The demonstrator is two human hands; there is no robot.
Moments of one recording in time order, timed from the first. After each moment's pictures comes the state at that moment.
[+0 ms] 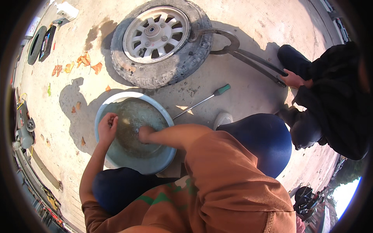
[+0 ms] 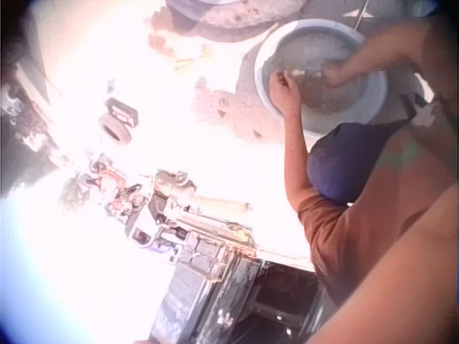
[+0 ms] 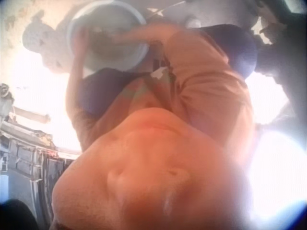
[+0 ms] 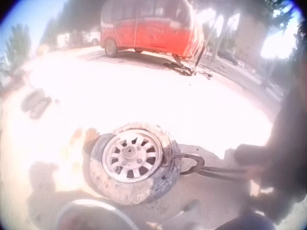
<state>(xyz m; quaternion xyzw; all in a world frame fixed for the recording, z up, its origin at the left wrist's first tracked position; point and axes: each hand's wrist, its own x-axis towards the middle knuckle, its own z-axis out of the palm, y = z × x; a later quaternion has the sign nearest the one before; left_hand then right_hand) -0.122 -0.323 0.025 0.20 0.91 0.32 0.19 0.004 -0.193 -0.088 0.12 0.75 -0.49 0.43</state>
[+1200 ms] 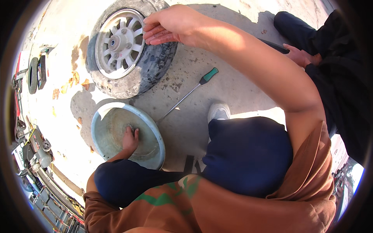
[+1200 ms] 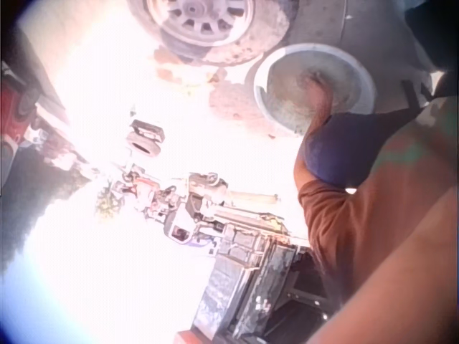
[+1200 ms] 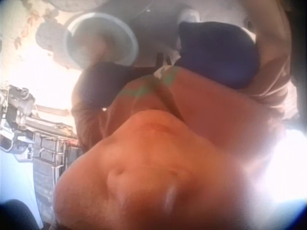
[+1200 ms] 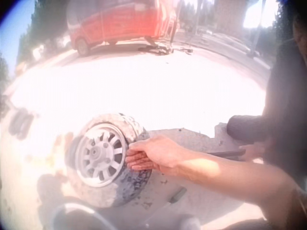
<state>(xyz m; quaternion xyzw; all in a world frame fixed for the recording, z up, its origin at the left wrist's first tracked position) -0.034 -0.292 -0.057 0.23 0.93 0.09 0.28 -0.064 0.201 0.161 0.27 0.58 -0.77 0.06</state>
